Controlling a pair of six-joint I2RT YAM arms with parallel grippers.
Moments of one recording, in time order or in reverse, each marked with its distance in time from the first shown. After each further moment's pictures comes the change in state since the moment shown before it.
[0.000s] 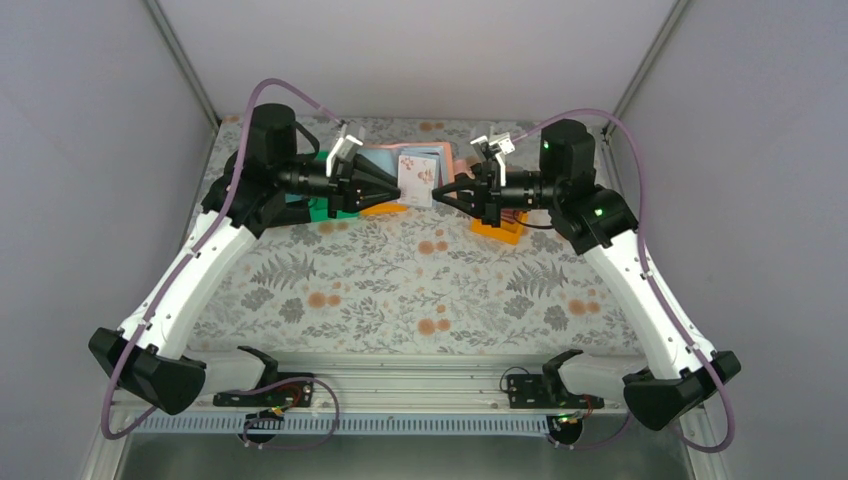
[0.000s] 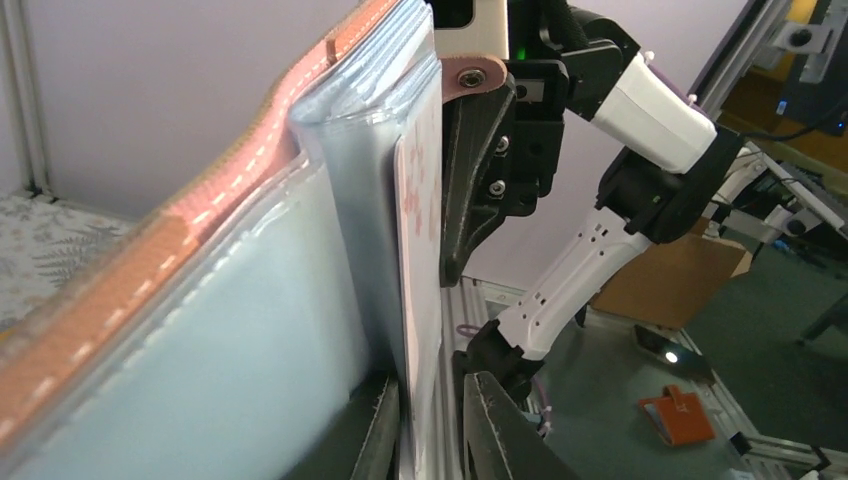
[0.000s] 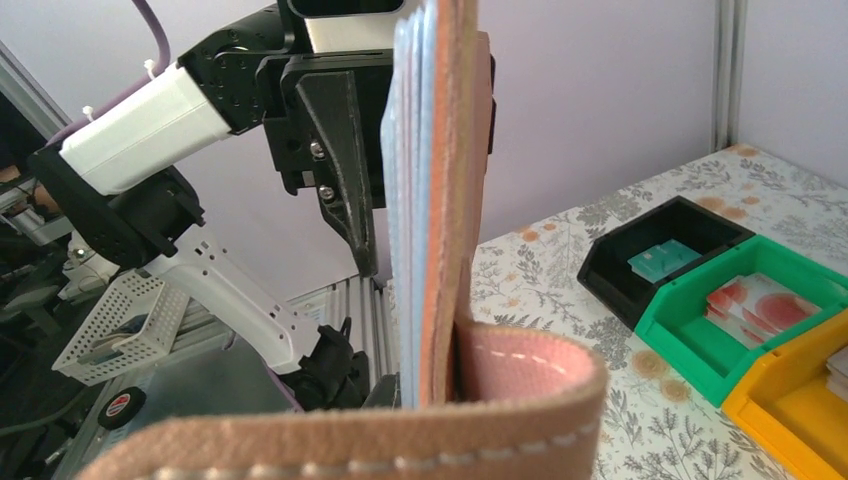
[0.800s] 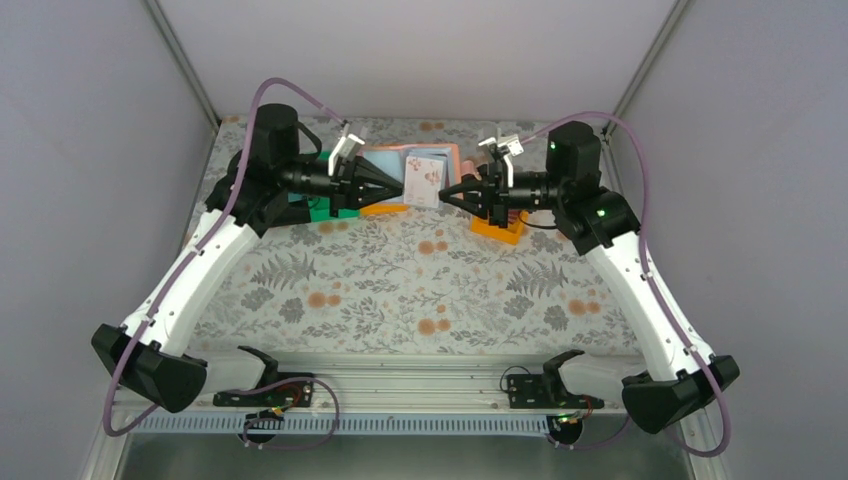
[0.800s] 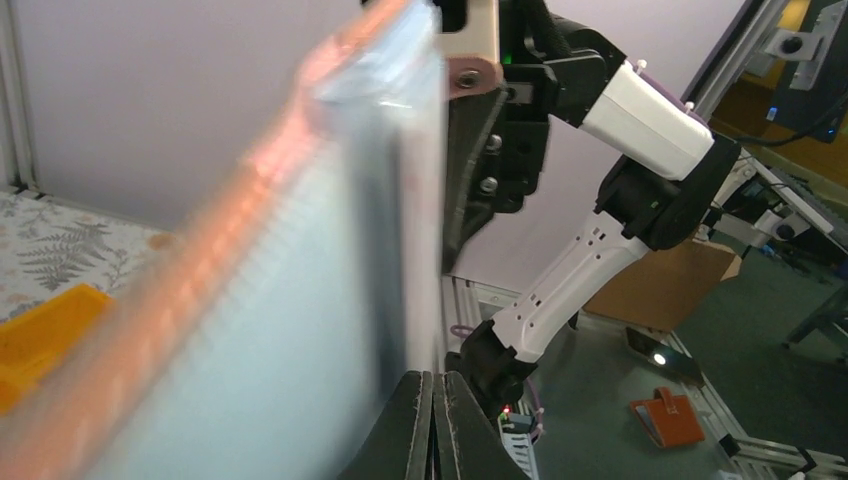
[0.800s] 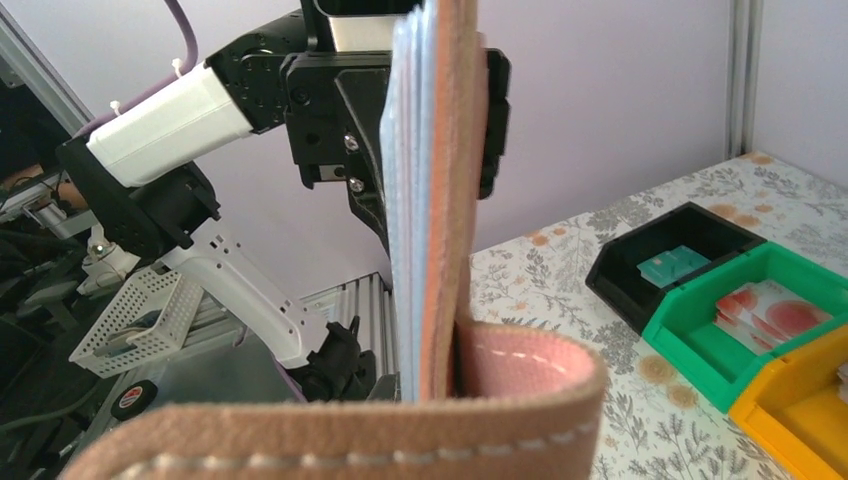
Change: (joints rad) left arm 0.003 0.011 -0.011 0.047 0.014 -0.037; right arm -0.049 -0.014 -0.040 0.035 -0.081 -0.008
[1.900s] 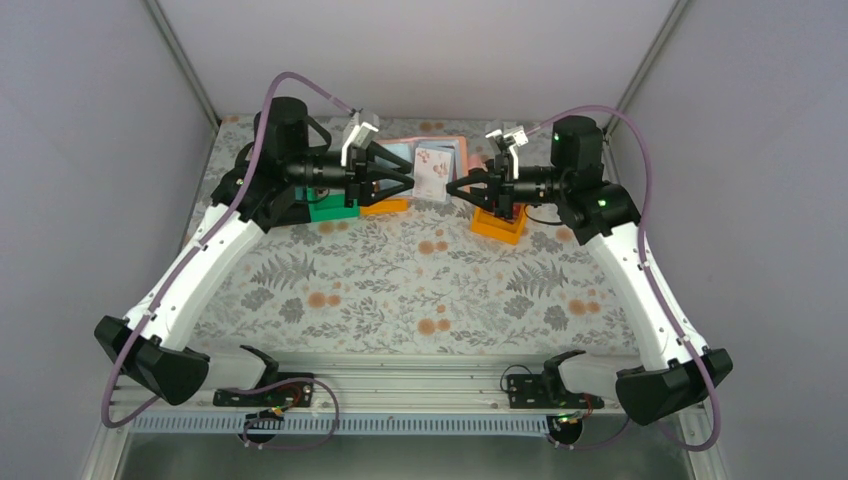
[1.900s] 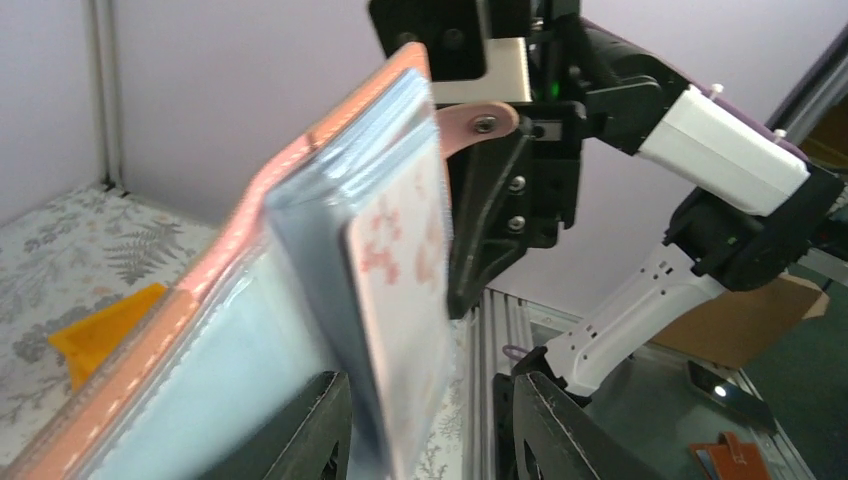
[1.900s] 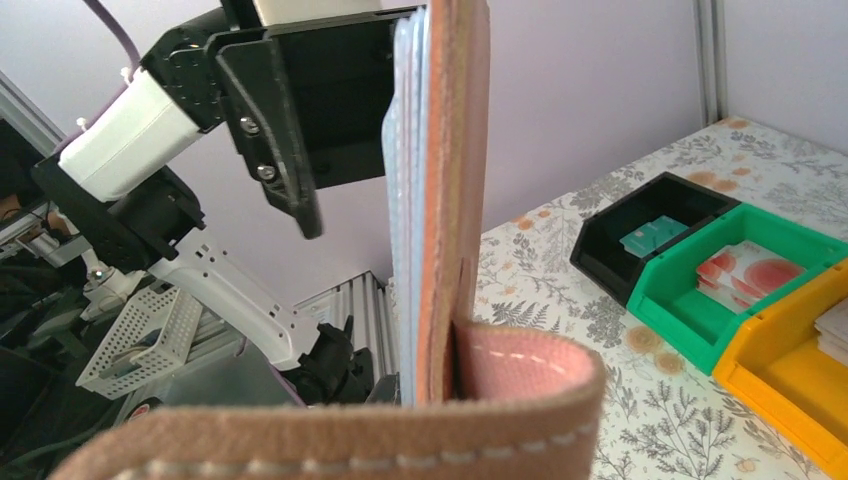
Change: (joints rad) left arm -0.060 0.035 0.081 -0.026 -0.166 -0.024; right arm -0.076 0.040 0.012 -0.052 -0.045 0.005
